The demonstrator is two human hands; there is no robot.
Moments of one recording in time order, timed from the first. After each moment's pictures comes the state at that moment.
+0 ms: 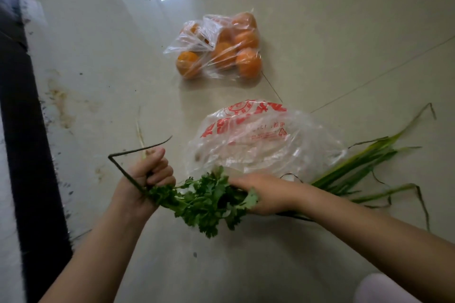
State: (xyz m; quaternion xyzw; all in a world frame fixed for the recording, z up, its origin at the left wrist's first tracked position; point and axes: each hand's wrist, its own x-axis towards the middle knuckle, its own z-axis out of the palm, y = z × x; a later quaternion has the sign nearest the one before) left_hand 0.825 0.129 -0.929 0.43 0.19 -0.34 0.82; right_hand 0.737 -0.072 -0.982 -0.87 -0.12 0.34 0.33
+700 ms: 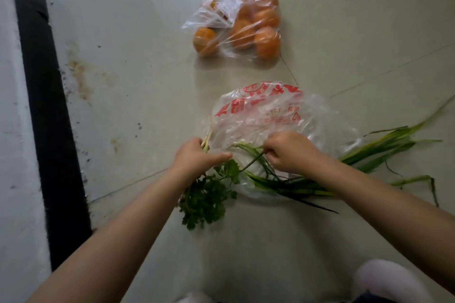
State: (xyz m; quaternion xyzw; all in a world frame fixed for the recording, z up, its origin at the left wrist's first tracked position) left_hand 0.807 0.089 -0.951 0.86 0.09 -0.41 0.30; right_hand 0.749 -0.093 -0.977 -0.96 -0.05 0.20 0.20
